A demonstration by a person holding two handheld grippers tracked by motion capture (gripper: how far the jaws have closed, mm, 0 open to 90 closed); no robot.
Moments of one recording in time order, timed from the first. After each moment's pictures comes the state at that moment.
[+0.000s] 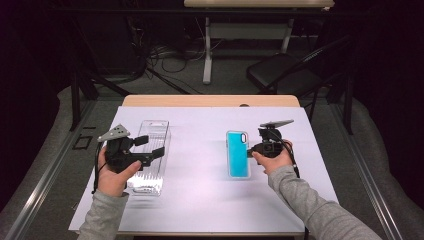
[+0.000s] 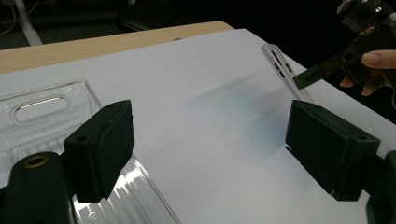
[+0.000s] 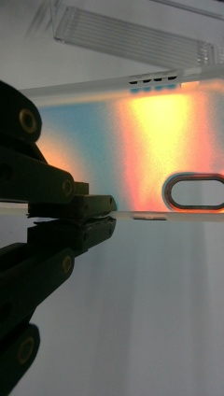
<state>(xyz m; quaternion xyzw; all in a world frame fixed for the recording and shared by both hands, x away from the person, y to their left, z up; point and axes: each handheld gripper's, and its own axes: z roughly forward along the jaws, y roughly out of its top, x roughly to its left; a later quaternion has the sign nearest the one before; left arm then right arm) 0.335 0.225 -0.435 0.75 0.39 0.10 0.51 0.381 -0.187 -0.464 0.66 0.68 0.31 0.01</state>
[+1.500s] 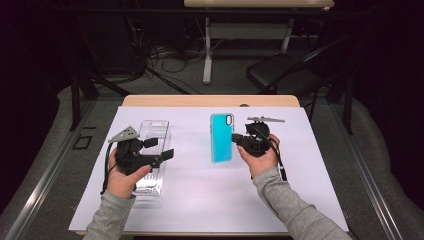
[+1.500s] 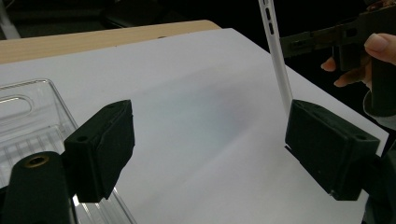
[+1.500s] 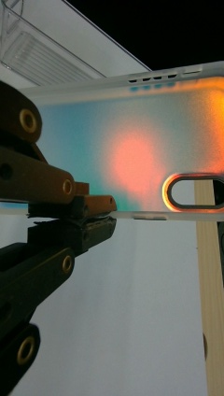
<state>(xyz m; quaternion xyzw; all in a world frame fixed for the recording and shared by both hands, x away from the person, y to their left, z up) 0.335 0.204 -0.443 0.75 0.39 0.08 0.53 0.368 -0.145 -0.442 0.57 0.68 0.45 0.13</state>
